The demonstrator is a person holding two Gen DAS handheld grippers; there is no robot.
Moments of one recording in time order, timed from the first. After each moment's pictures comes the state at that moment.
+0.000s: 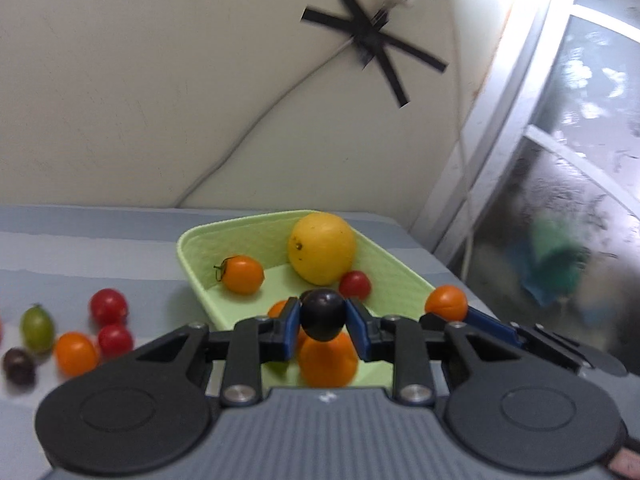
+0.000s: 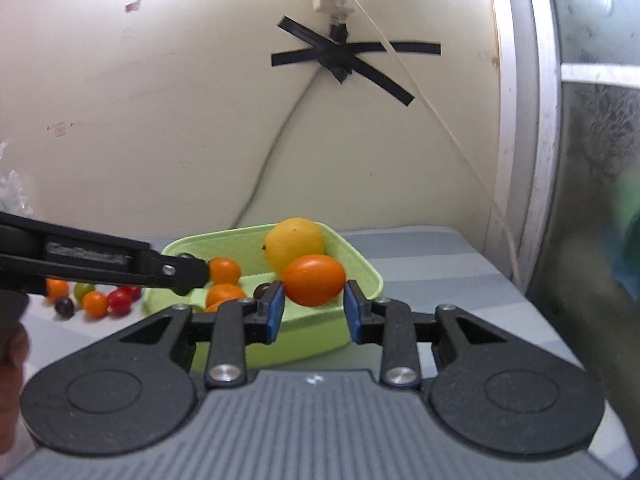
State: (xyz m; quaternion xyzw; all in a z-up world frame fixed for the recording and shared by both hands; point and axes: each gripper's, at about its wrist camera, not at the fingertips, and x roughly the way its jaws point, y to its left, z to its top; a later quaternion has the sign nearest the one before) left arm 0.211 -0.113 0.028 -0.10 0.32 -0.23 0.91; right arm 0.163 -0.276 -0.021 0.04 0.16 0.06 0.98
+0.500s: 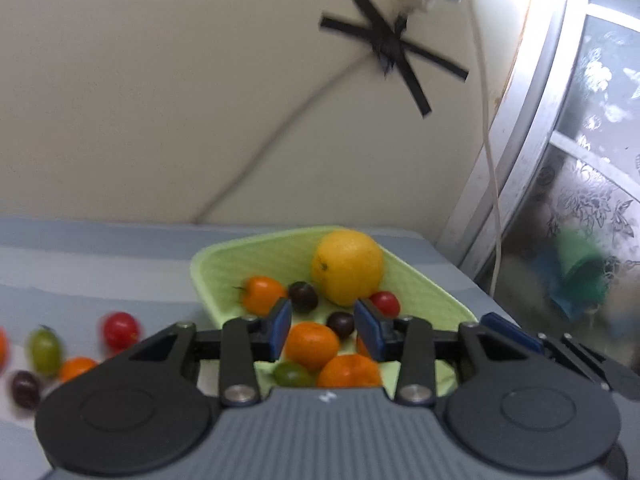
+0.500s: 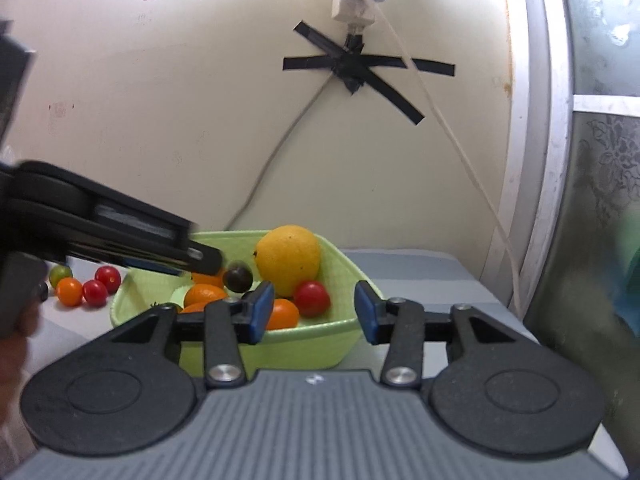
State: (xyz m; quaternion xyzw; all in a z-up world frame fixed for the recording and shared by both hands) left arm 0.210 -0.104 0.030 -0.09 0.29 -0.20 0.93; right arm 0.163 -0.269 -0.027 -0.01 0.12 0.05 0.99
